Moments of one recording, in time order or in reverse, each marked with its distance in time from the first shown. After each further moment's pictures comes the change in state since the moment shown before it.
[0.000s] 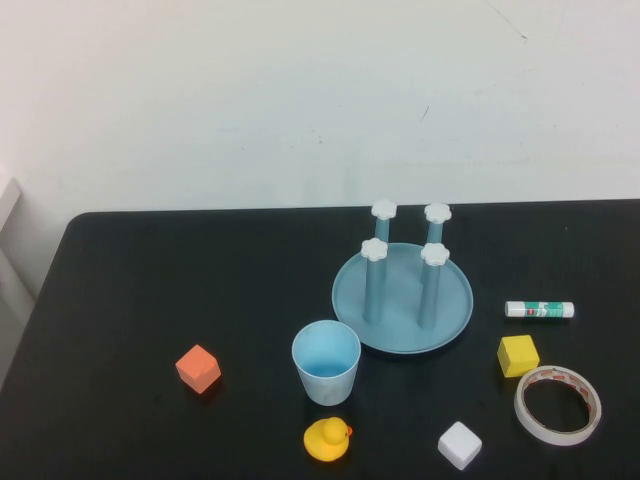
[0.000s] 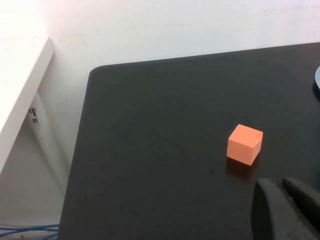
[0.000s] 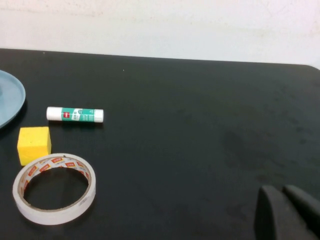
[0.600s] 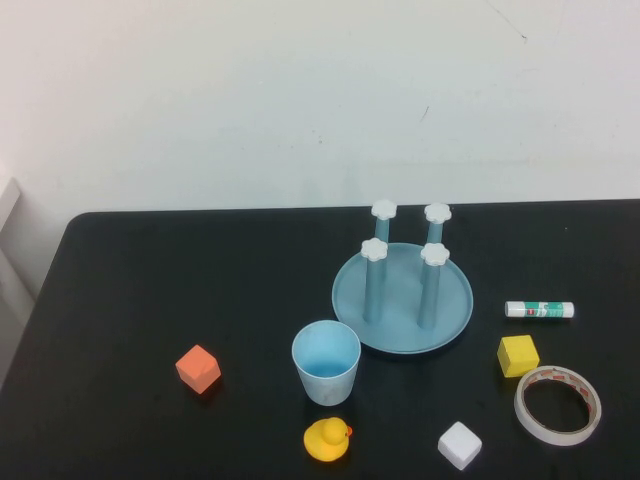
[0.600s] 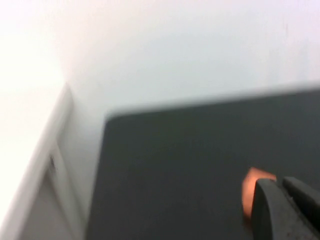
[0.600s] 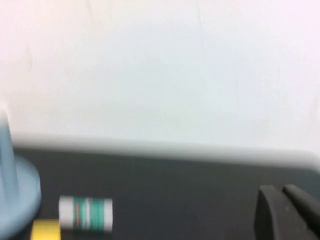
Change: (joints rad) right arm 0.000 0.000 0.002 -0.005 -0.249 0.000; left arm 0.000 0.000 0.004 0.024 -0.144 0.000
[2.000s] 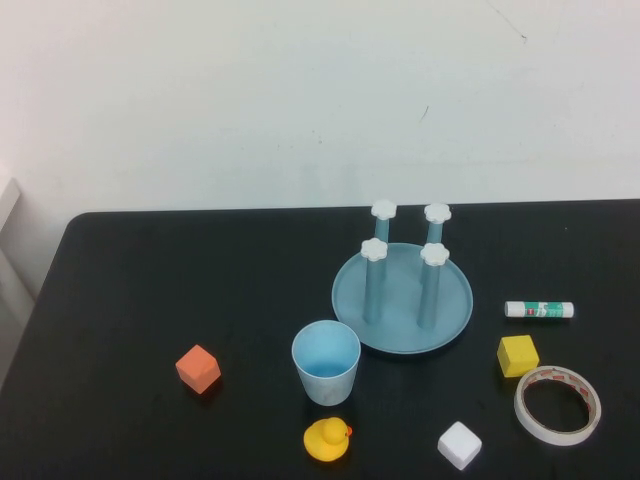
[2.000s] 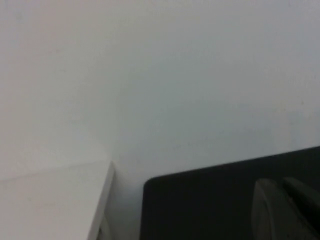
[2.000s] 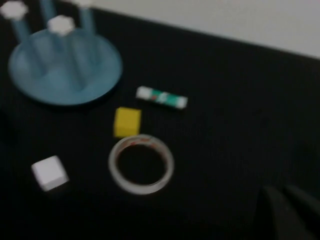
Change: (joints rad) right arm 0.000 0.555 -0.591 0.422 0.569 -0.503; left arm 0.000 0.000 -0.361 0.123 0.235 -0.001
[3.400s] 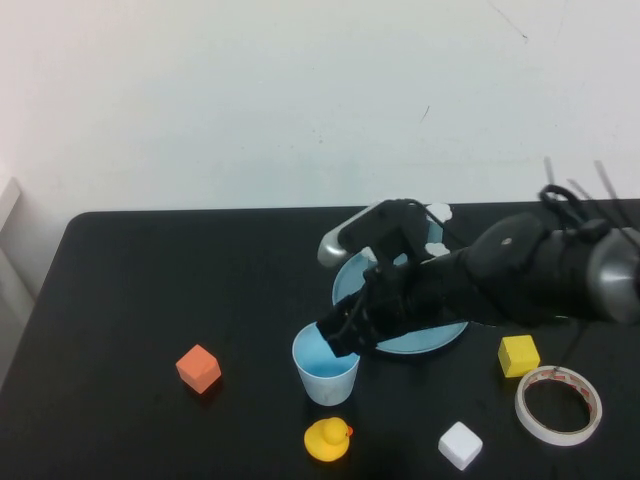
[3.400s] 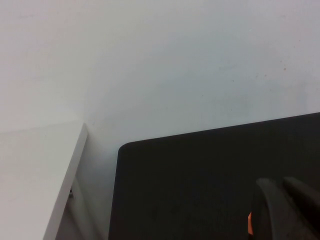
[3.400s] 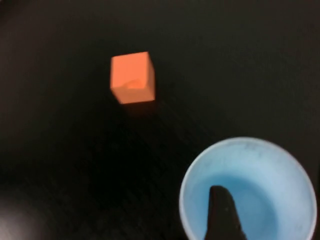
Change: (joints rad) right arm 0.677 1.424 -0.640 0.944 -0.415 -0.790; left arm 0.000 0.000 0.109 -0.078 -0.015 0.000
